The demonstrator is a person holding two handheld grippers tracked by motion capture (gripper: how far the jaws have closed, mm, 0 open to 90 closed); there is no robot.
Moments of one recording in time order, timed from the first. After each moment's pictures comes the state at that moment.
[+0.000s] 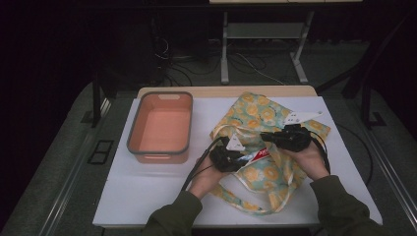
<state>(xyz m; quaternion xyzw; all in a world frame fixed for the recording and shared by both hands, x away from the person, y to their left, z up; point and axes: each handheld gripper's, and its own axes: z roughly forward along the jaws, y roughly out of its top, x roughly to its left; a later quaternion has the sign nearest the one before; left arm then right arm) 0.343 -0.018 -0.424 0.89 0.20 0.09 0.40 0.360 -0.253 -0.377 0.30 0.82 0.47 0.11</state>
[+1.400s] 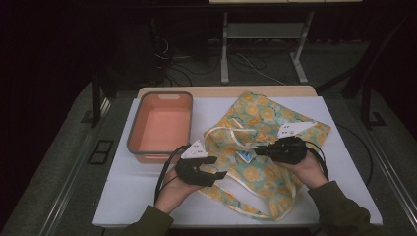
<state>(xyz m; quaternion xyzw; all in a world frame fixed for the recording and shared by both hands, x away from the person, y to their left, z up) 0.289 0.084 -0.401 0.84 0.26 0.05 0.47 0.327 -0.232 -0.377 0.25 0.85 0.46 0.06</state>
